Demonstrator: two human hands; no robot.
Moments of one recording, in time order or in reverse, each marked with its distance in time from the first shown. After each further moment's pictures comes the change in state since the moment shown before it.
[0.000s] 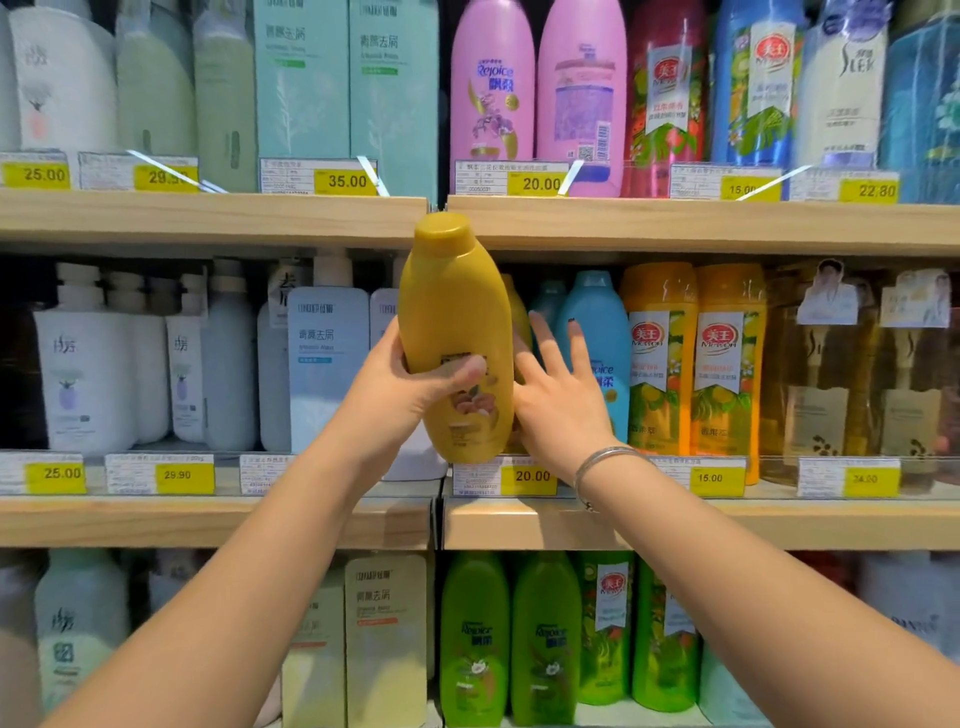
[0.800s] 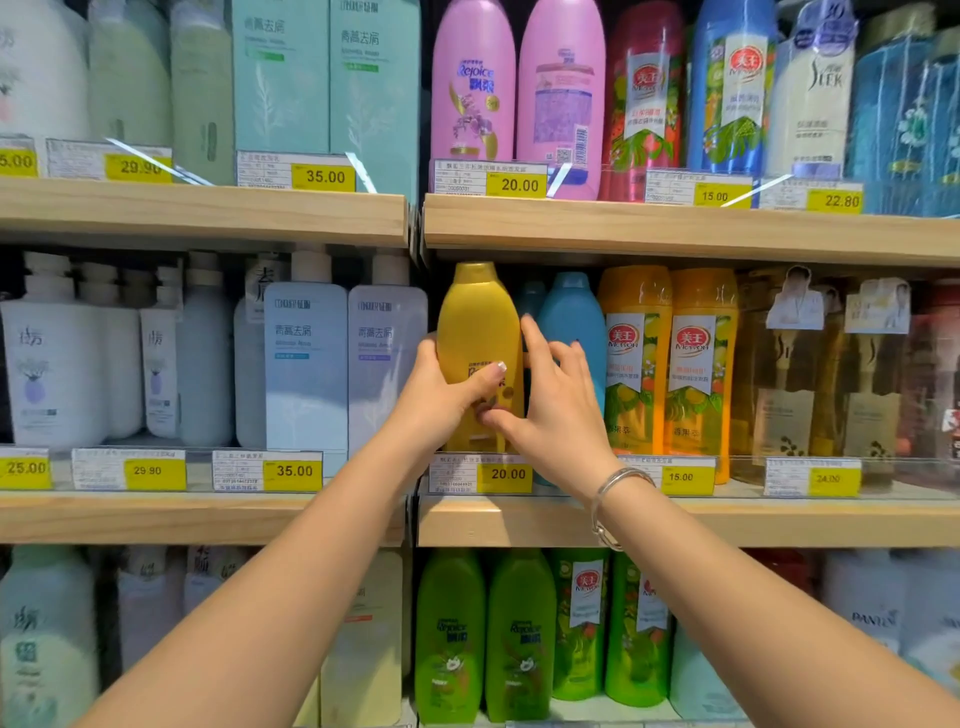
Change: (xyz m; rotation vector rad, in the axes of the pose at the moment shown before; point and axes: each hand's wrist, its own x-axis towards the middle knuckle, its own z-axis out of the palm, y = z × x) left_hand 0.025 -0.036 0.040 0.139 0.047 -0.136; right_hand -0.024 0.009 -0.014 0.776 0.107 0.303
